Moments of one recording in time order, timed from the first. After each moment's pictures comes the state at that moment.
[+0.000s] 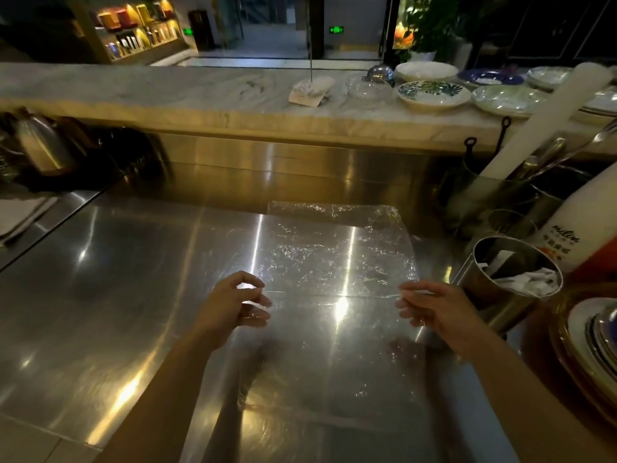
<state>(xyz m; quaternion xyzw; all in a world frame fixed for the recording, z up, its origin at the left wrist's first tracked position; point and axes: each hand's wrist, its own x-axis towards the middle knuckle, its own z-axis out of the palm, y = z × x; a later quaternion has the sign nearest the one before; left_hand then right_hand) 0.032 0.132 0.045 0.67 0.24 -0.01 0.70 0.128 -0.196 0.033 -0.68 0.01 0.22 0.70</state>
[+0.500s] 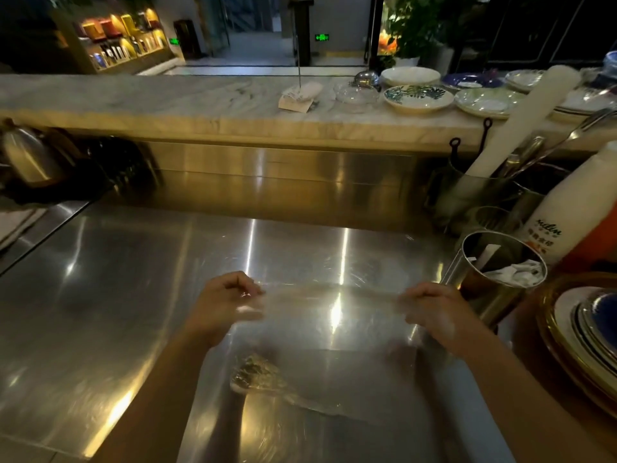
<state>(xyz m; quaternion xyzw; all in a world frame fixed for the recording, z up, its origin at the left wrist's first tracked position) 0.032 0.136 0.053 0.69 0.14 0.02 0.71 0.117 -0.196 0.032 -0.65 -0.01 0.20 0.74</state>
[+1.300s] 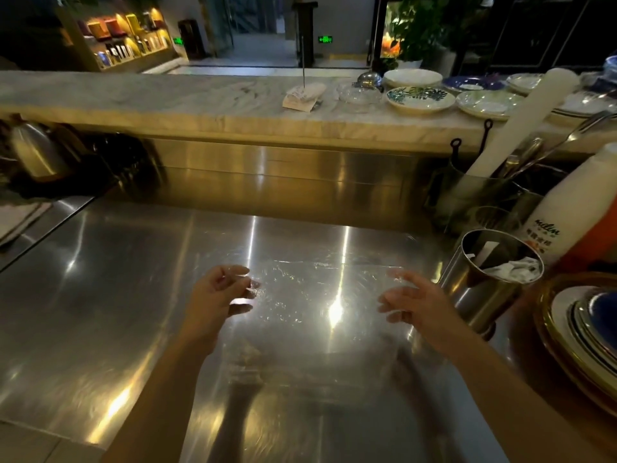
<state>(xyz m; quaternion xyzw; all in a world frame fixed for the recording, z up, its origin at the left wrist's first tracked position) 0.008 0.126 0.061 0.67 0.18 0.12 0.71 0.103 -0.178 0.036 -0.64 -0.05 0.19 0.74</state>
